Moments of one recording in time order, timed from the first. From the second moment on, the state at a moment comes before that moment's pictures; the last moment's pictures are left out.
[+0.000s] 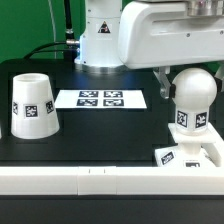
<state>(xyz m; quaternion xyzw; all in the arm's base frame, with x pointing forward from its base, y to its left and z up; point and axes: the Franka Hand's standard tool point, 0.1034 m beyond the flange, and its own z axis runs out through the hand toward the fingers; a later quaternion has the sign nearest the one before) 0.629 0.086 0.117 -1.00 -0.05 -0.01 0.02</state>
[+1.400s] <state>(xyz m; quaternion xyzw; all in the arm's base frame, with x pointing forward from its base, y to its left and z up) 0.627 0.087 0.117 -0.91 0.42 0.02 0.05</state>
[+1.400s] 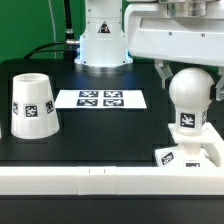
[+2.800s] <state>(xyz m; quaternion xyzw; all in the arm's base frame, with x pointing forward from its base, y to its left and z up) 0.625 0.098 0.117 -0.77 0.63 0.07 0.08</state>
